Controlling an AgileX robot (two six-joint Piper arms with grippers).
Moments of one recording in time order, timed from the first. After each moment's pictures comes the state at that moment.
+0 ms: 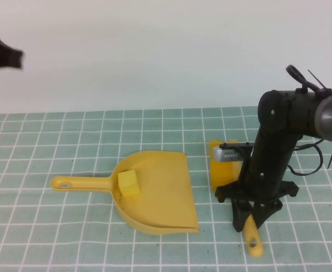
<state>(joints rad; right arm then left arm) 0.43 2.16 -1.51 0.30 1.19 0.03 -0.06 1.33 -1.43 -0.27 0.86 0.30</state>
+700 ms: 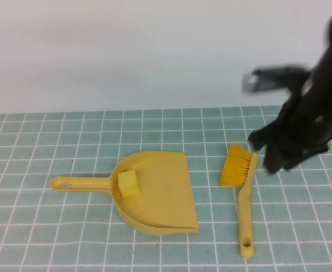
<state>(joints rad) 0.43 1.74 -1.51 0.17 1.27 0.05 0.09 1.22 -1.32 -0.43 0.65 0.33</state>
